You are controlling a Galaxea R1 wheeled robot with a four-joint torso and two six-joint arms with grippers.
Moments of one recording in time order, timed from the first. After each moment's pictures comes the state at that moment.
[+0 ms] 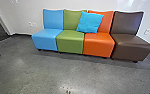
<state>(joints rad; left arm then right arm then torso) 0.86 2.78 -2.32 -0.40 0.37 -0.08 -0.88 1.92 -1.17 -0.17 -0.39 0.46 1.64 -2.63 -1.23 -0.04</state>
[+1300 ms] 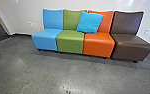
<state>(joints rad) 0.92 2.95 -2.54 -0.34 0.21 -0.03 -0.91 1.96 -1.21 -0.18 -0.38 0.46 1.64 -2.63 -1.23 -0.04</state>
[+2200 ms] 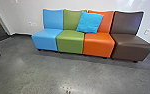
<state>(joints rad) 0.93 2.94 -2.54 -0.33 0.20 -0.03 -0.91 1.95 -1.21 -0.17 -0.38 0.46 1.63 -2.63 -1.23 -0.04</state>
